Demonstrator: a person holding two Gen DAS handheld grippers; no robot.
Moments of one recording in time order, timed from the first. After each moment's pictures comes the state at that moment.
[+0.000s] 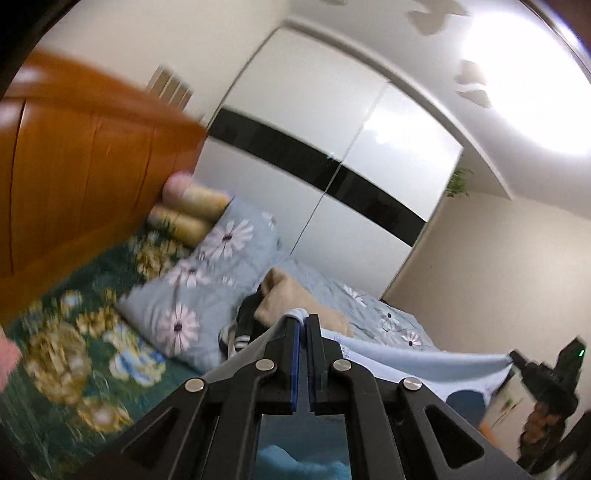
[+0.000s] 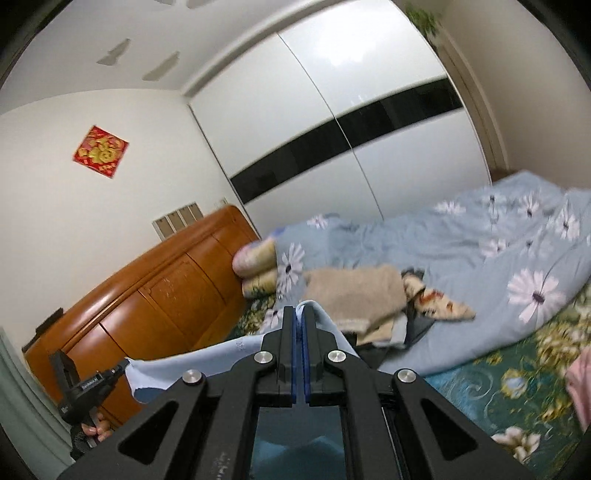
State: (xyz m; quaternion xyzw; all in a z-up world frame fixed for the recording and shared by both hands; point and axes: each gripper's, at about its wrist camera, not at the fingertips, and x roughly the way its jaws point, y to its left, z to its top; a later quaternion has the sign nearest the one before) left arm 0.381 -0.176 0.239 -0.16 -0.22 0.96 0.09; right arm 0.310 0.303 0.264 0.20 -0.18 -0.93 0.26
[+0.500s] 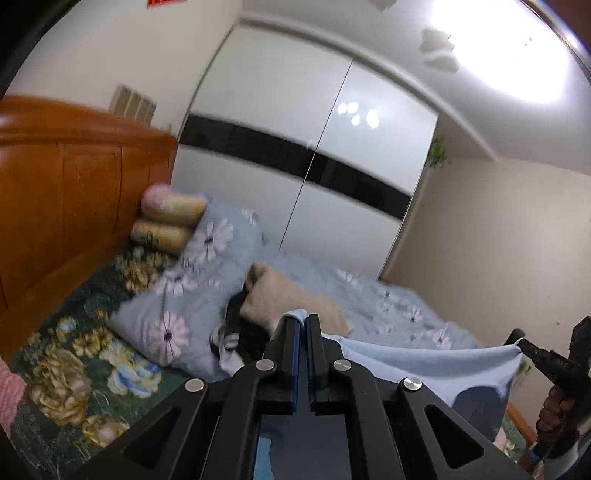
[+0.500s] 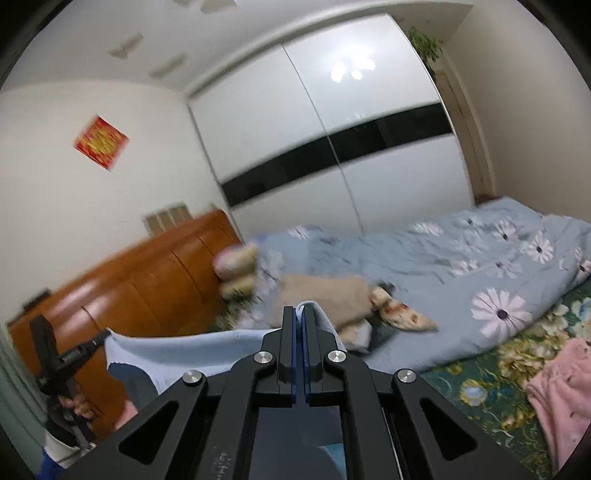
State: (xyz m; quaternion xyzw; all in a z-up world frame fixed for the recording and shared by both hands) left arm 0.340 -0.126 0.219 -0.21 -0.17 0.96 0.10; right arm 0.330 0.345 0.238 0.21 -0.14 -0.94 0.22
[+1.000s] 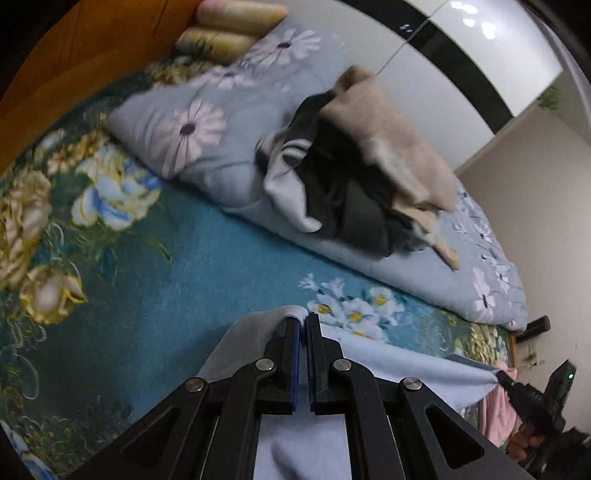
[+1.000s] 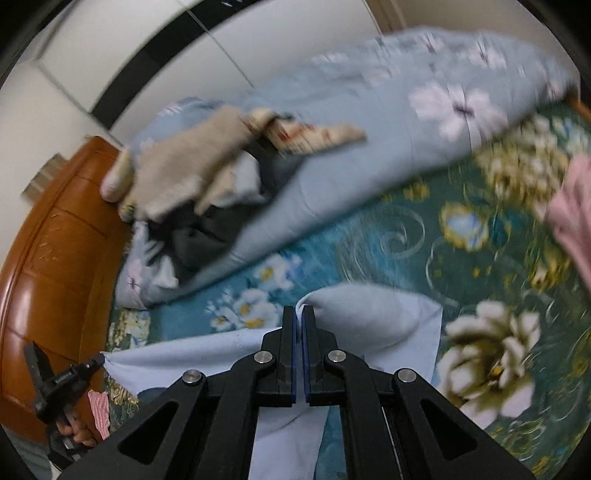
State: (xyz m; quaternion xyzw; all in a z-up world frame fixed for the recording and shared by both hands) left arm 0.201 -0.119 -0.026 -0.48 -0.26 0.84 0.03; right arm 0.193 0.357 -0.021 0.49 -0.23 -0.84 0.10
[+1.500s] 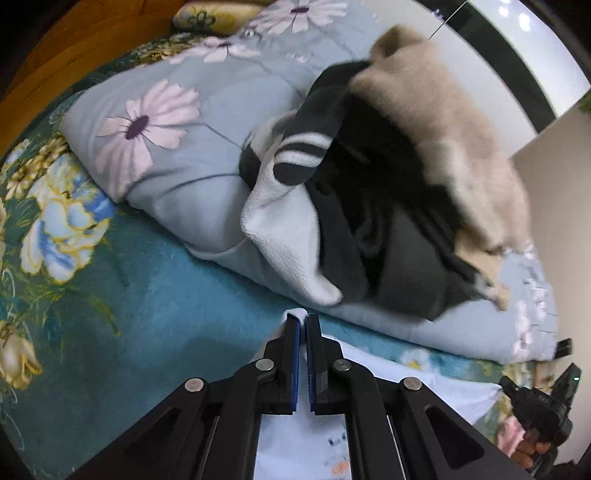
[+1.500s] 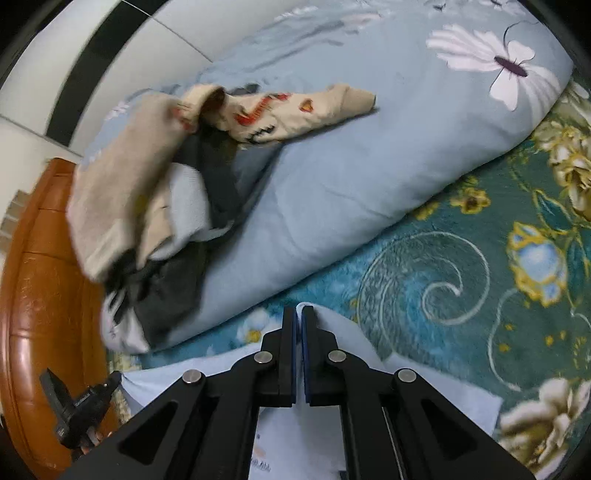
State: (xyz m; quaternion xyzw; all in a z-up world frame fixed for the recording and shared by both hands) left arm 0.042 -0.099 -0.093 -0.53 -0.23 0.82 -0.02; right arm 0.029 0.338 -0.098 0.56 -0.26 -0.79 0.07
